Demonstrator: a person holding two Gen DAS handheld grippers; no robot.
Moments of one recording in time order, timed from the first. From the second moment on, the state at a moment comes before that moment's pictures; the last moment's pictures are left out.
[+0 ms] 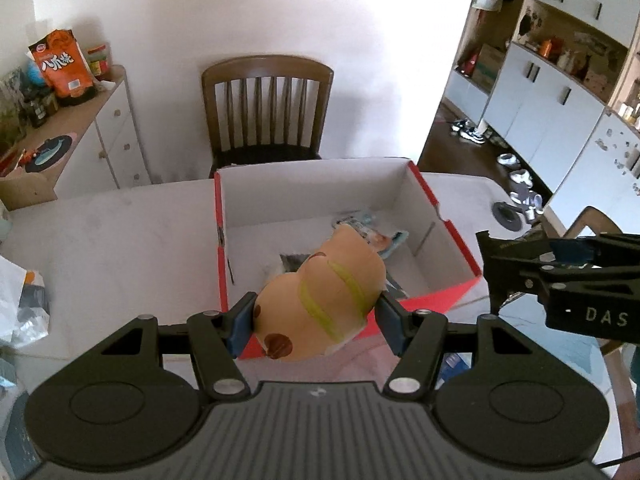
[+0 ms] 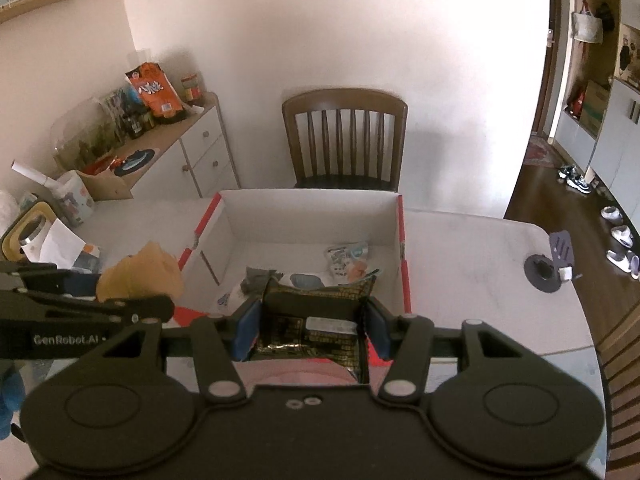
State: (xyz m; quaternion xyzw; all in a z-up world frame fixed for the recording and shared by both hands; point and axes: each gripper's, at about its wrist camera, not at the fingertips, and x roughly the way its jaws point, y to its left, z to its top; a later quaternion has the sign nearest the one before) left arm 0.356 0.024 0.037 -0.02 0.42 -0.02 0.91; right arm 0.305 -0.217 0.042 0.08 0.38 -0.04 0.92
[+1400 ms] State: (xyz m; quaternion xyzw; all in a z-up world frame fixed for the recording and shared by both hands) left arm 0.522 0.022 -0.033 0.05 0.50 -0.03 0.86; right arm 0.429 -0.238 -0.036 0.05 0.46 -0.04 0.89
